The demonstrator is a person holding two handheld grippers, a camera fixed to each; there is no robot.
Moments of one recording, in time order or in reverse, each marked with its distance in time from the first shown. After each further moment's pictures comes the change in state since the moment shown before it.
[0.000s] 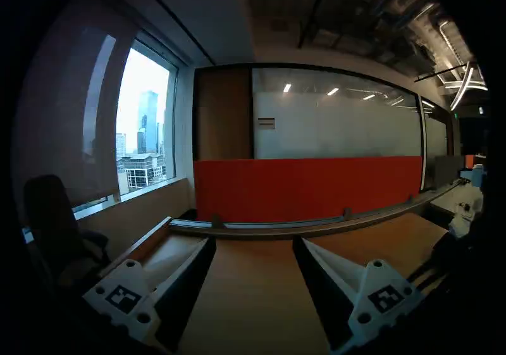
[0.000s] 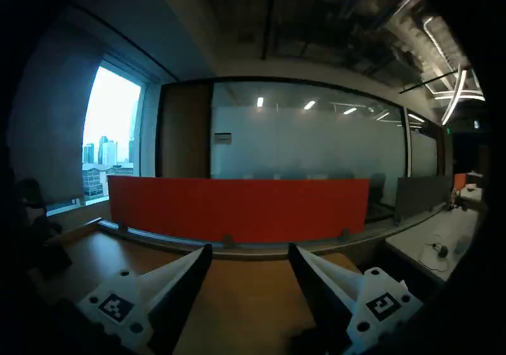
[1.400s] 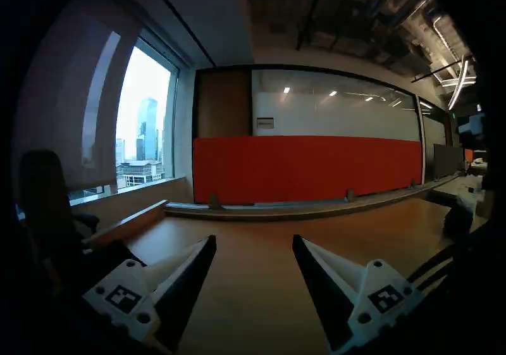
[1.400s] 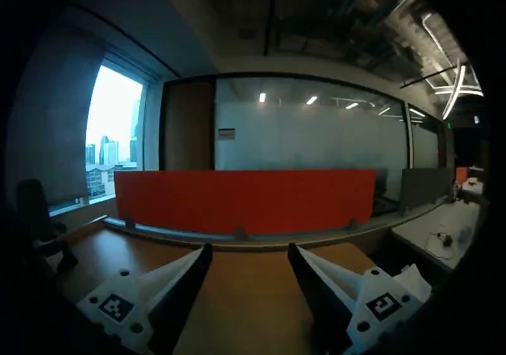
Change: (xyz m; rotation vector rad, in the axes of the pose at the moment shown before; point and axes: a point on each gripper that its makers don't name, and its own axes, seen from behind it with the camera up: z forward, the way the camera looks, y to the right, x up) left arm -0.139 0.001 0.012 -0.010 0.051 -0.006; right arm -0.034 -0.041 -0.006 0.003 -0.017 0.020
